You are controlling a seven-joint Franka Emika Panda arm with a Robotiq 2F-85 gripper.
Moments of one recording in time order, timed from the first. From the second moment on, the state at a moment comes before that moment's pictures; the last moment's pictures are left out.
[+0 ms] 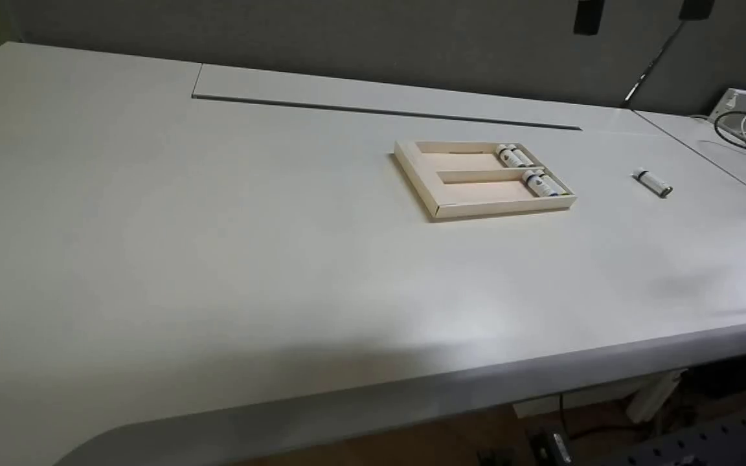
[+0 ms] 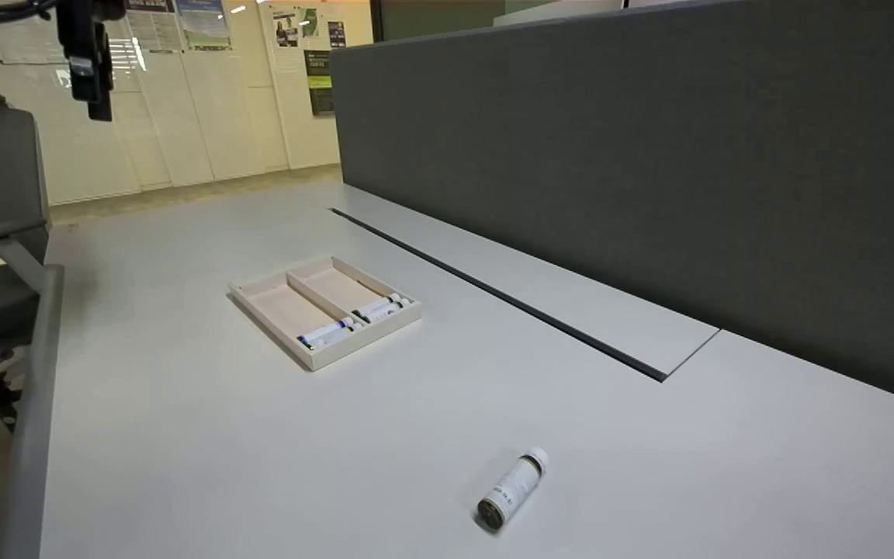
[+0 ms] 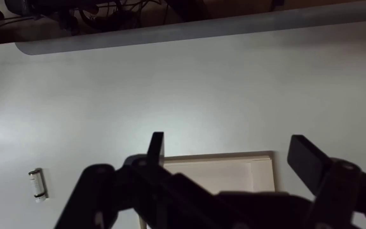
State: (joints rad) arm 0.05 -0.11 0.35 -2.25 -0.10 1.86 0.53
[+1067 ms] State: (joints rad) arm -0.10 0.06 -0.07 -2.17 -0.15 2.13 -0.08
